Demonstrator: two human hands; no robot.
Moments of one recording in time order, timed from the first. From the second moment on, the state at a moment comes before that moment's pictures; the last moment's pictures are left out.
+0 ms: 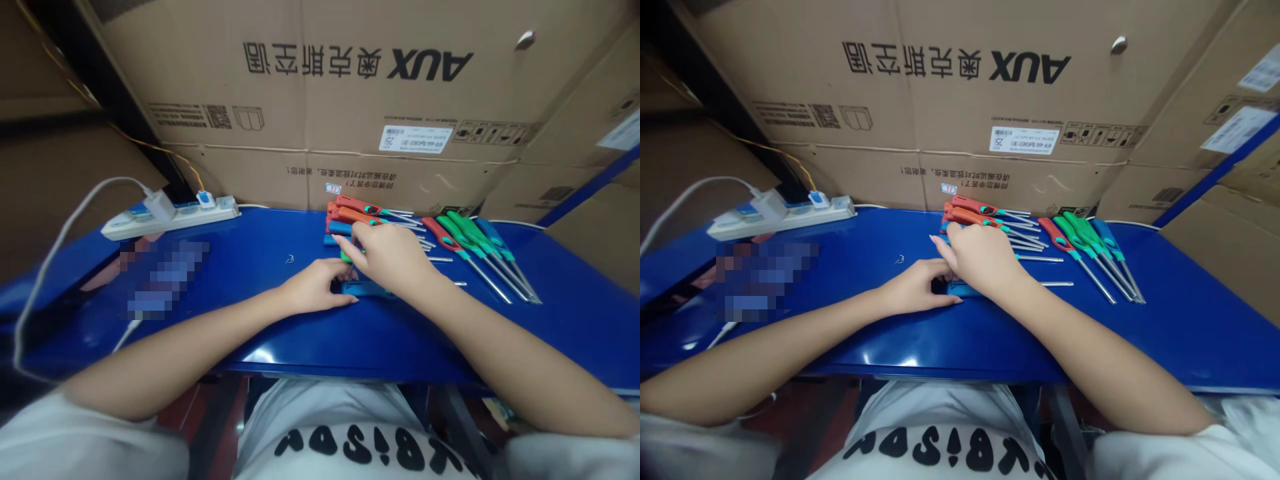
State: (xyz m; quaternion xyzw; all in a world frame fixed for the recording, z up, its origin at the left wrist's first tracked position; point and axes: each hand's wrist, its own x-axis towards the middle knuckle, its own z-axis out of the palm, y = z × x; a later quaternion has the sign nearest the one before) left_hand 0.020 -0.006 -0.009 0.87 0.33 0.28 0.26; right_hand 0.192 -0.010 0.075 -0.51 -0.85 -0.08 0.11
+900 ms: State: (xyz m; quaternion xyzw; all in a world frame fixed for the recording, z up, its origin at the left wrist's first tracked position) left_hand 0.008 -0.002 -0.007 0.87 0.27 0.33 0.27; right_hand 0.206 -0.008 0.107 -0.28 -0.96 0.02 0.02
